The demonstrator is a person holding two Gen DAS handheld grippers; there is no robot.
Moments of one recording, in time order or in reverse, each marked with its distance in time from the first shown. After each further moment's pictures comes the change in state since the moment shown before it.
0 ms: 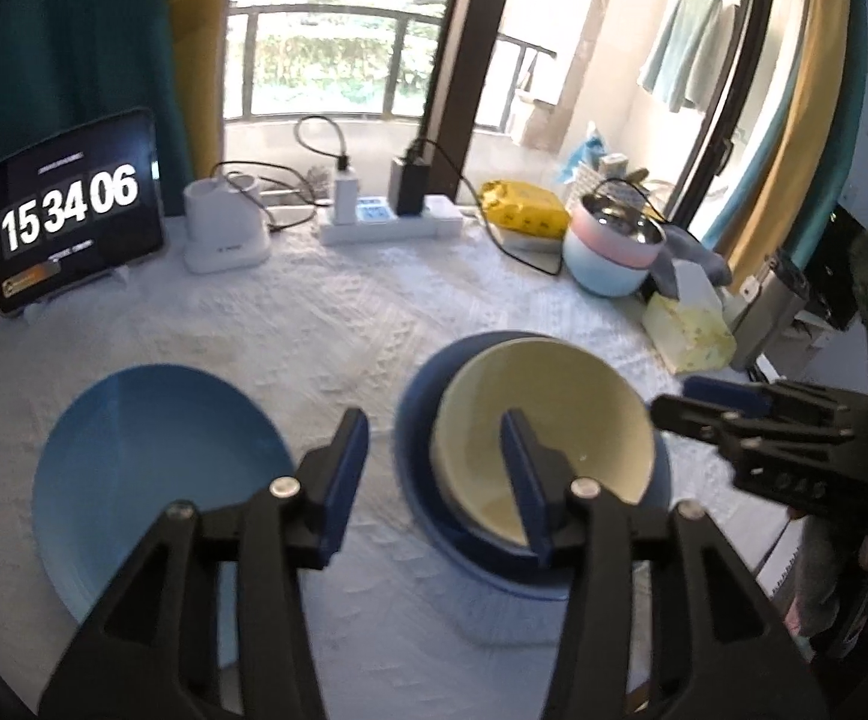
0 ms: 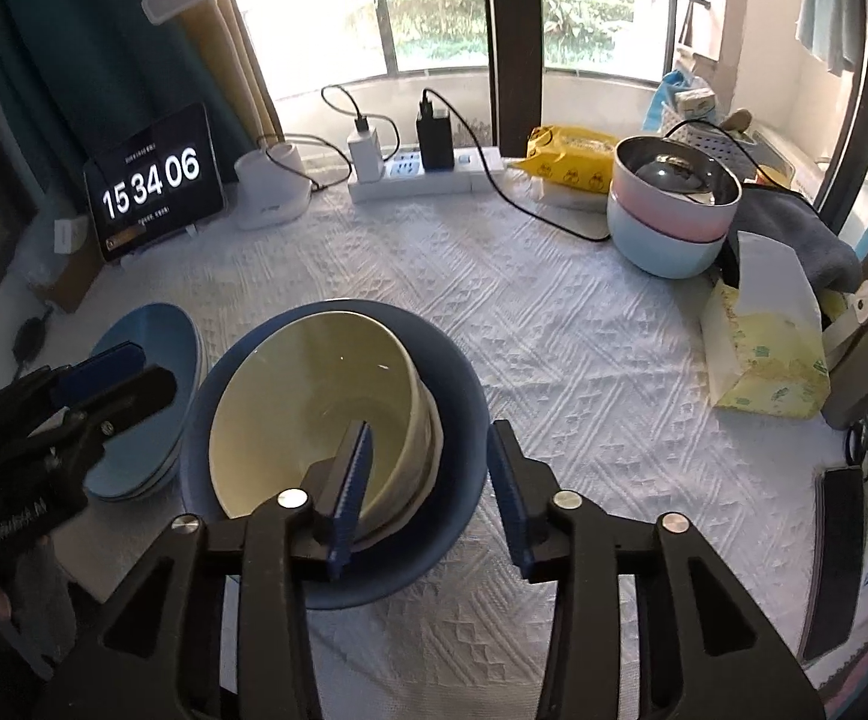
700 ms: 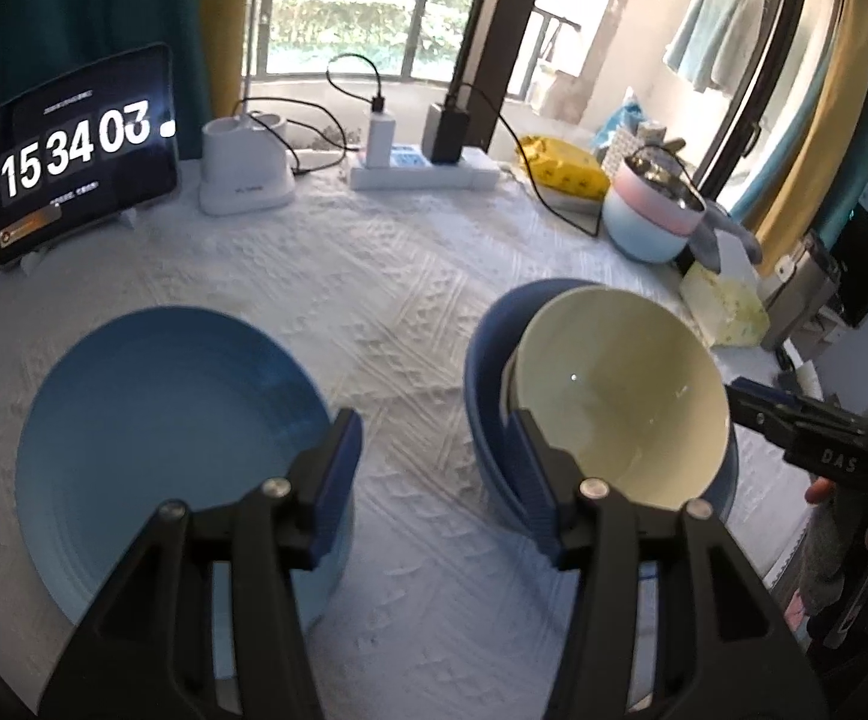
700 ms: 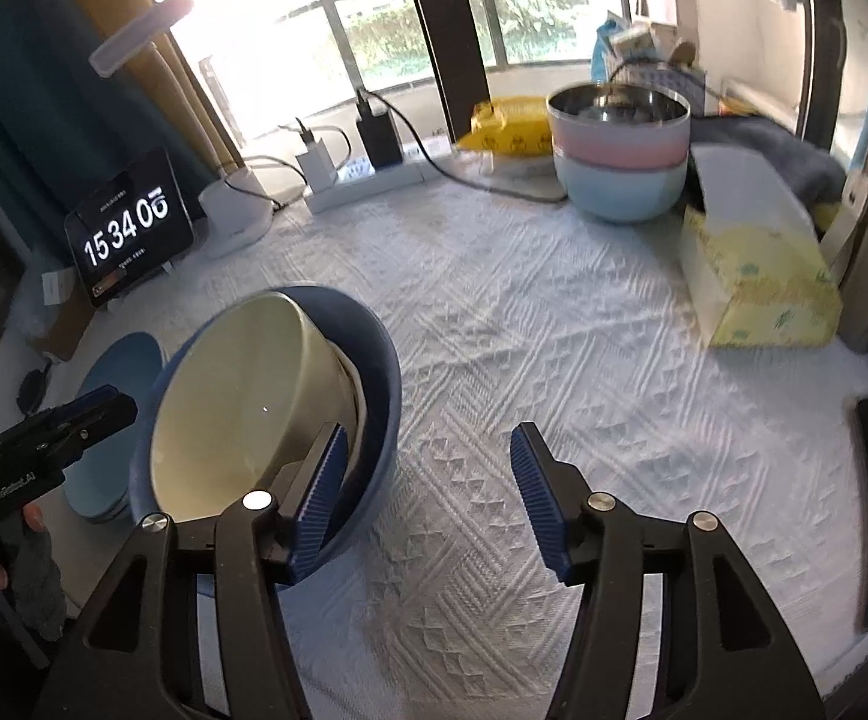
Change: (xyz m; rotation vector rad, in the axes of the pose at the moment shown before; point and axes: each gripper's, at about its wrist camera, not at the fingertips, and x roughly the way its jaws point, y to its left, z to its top) left arm 0.033 0.024 -0.015 -0.026 0.100 0.019; right arm 0.026 -0.047 -0.030 0.148 -0.028 0.044
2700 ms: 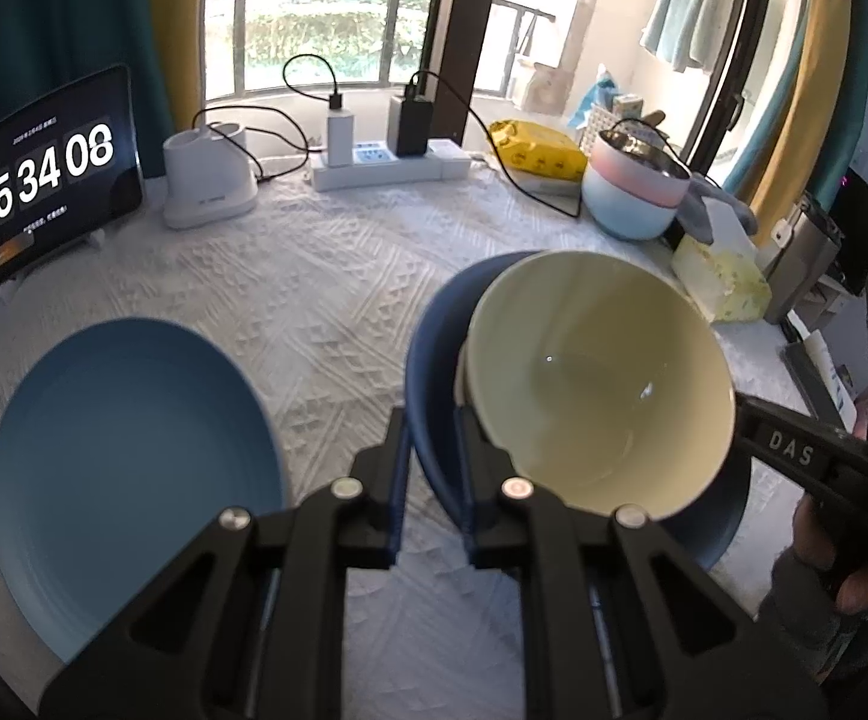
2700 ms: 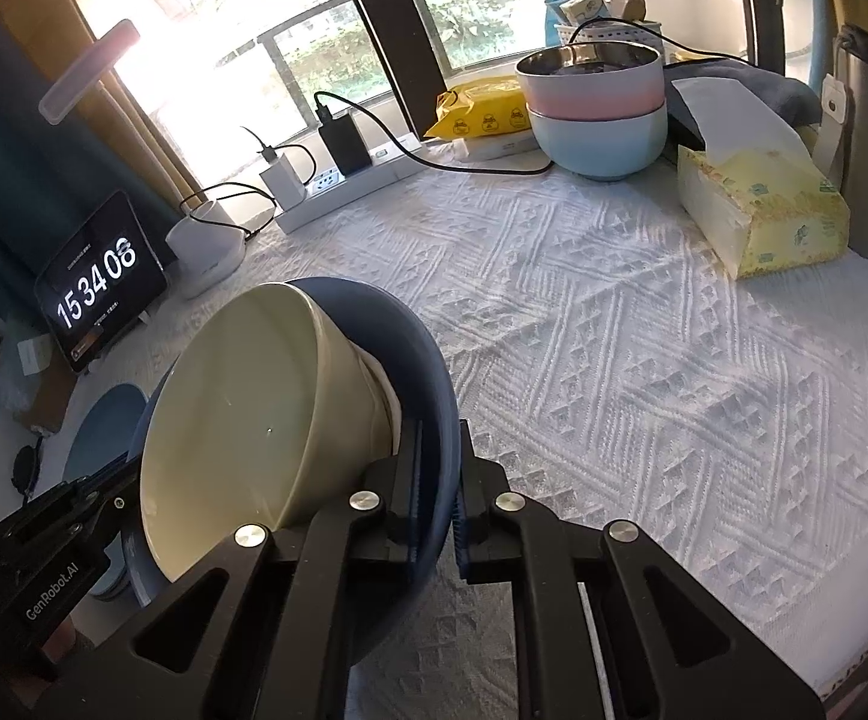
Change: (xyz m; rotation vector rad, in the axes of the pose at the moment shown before) left arm 0.018 -0.026 -0.008 0.065 -0.028 0.004; right arm 0.025 0.018 -0.012 0.173 -0.072 -0.034
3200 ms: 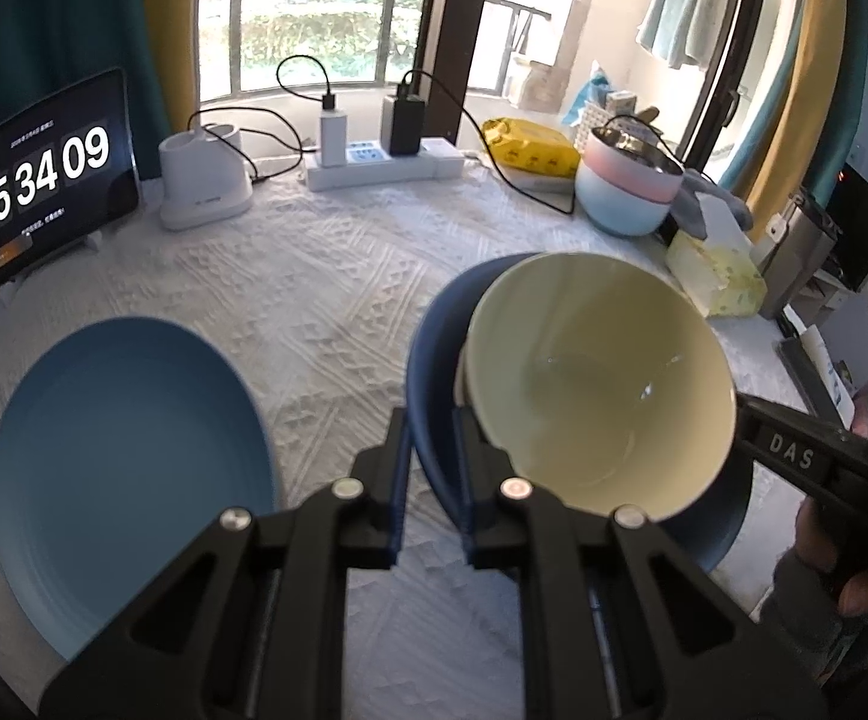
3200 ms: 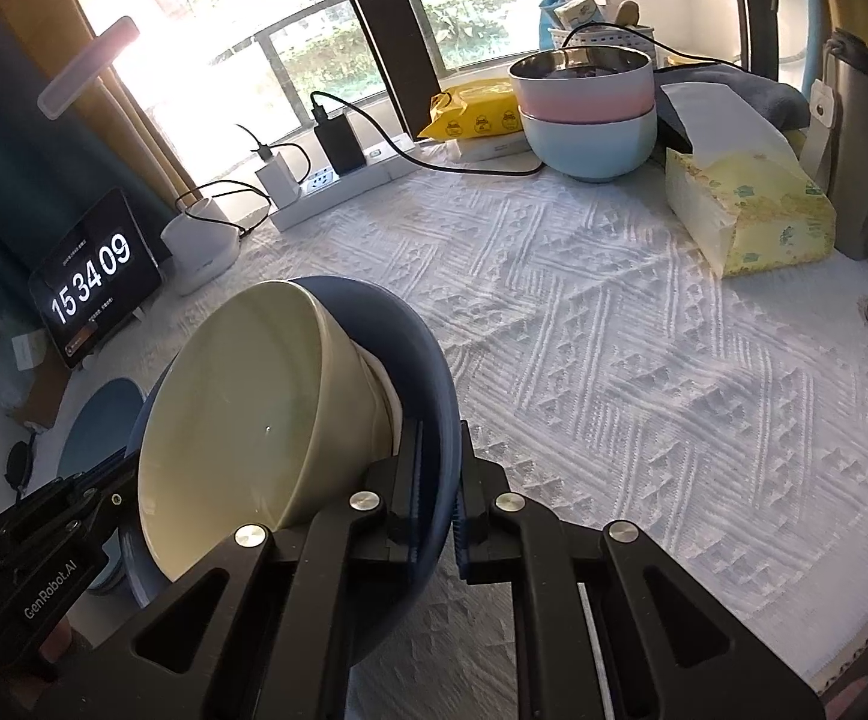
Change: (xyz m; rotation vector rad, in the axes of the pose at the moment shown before) left arm -0.002 -0.004 -0.001 0.010 0.004 -0.004; right arm -0.008 0.001 -0.004 -0.004 0.000 -0.025
